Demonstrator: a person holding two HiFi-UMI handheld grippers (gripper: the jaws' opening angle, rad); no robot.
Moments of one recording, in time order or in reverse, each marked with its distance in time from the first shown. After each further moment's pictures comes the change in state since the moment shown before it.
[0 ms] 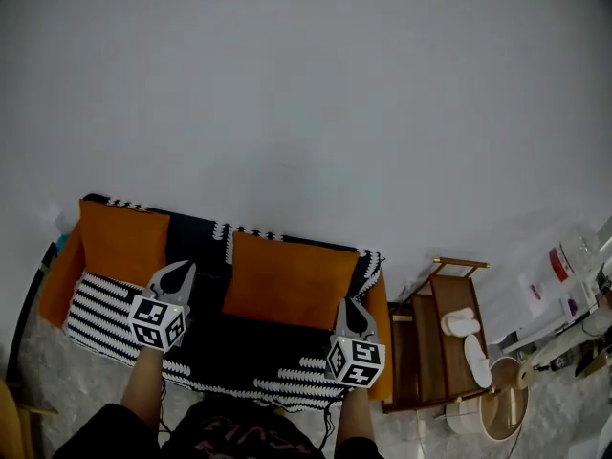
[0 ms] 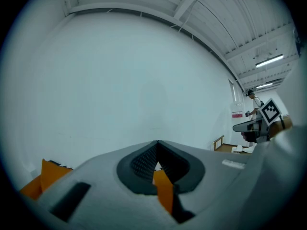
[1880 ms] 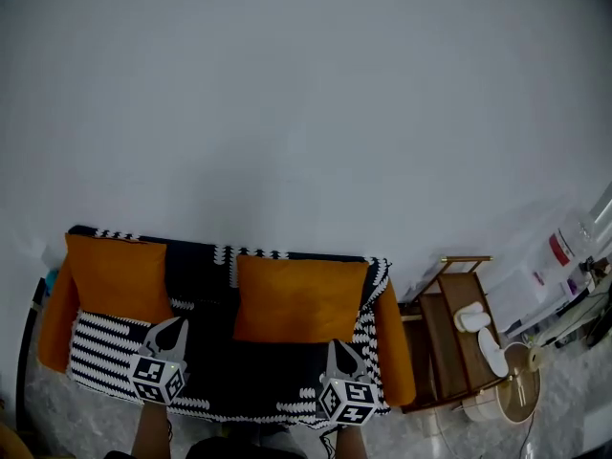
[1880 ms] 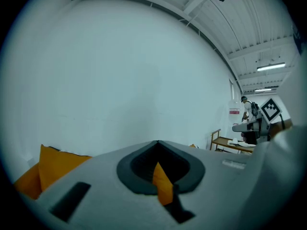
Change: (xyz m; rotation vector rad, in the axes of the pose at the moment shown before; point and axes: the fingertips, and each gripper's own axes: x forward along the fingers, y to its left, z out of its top) left arm -0.018 0.076 -0.087 -0.064 0.104 -0.051; right arm 0.020 0.088 -0.076 0.147 0.086 -0.061
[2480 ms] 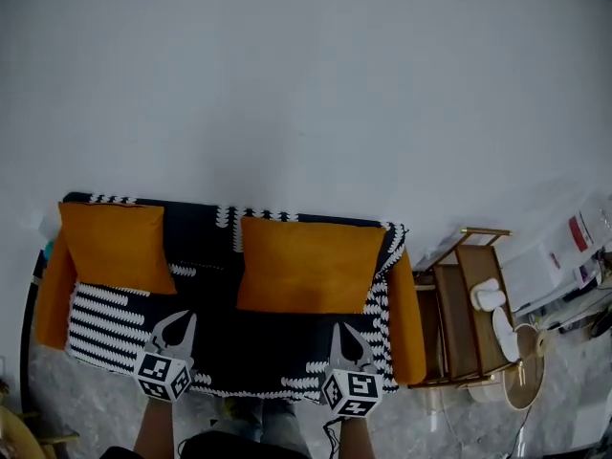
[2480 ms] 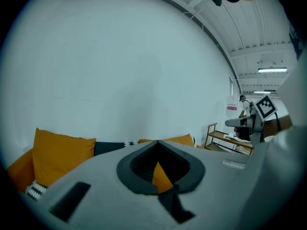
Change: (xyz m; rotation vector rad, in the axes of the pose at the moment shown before) left arm 0.017 -0.012 -0.080 -0.042 0.085 -0.027; right arm 0.027 -0.006 -0.047 -0.058 0.027 0.010
